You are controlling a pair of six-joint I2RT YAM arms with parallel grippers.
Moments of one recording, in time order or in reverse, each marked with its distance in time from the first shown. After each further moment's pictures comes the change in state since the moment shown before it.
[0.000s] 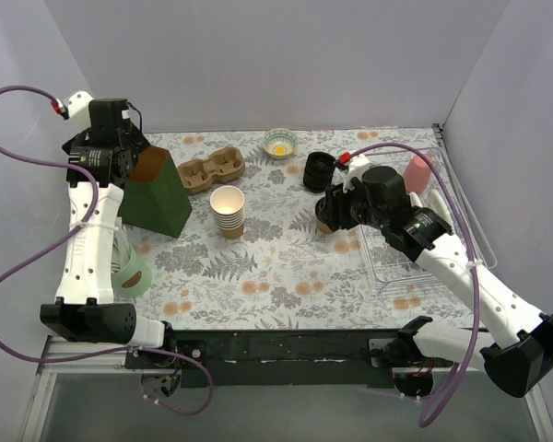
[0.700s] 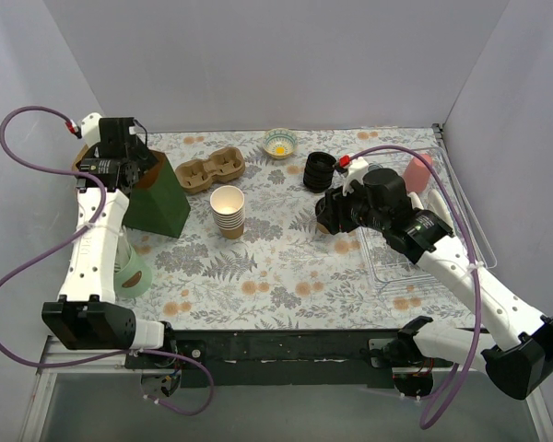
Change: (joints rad) left arm 0.055 -0.041 -0.225 0.060 0.105 -0.051; right arm 0.000 -0.017 -0.020 0.004 -0.052 -0.008
